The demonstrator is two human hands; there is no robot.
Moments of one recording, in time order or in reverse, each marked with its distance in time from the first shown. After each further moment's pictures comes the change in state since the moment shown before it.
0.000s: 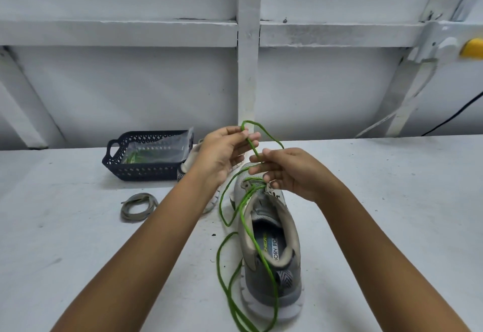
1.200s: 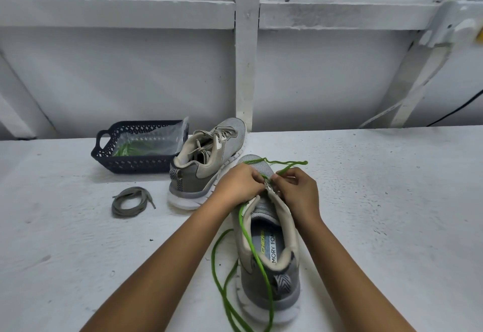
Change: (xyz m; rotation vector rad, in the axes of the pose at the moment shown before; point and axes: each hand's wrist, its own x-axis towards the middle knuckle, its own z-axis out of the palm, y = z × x) left_hand 0.019 -0.080 -0.002 1.150 -0.155 0.029; right_hand 0.024 0.091 -0.007 -0.181 0.700 -0.158
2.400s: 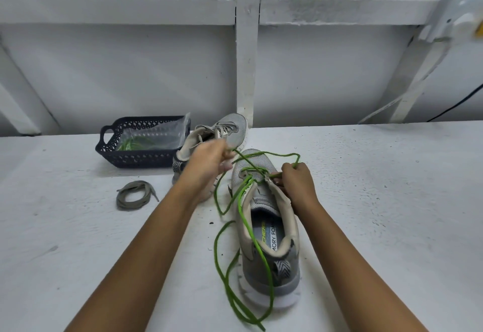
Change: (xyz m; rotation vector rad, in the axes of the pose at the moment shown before) left_hand -0.031 -0.004 -0.048 -0.934 0.255 -0.096; right_hand 0.010 -0.006 0.006 0.044 -0.052 0.221
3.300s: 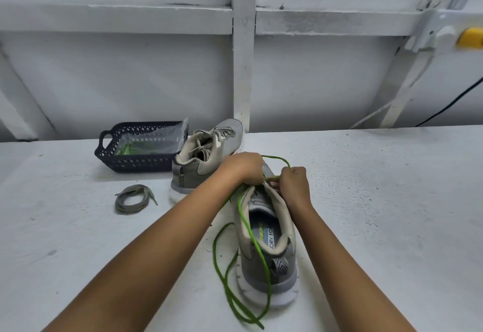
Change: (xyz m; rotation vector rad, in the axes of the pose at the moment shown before) left_hand 0.033 -0.005 0.056 1.539 -0.428 0.220; right_hand -0.015 -0.007 0.000 0.045 0.056 0.013
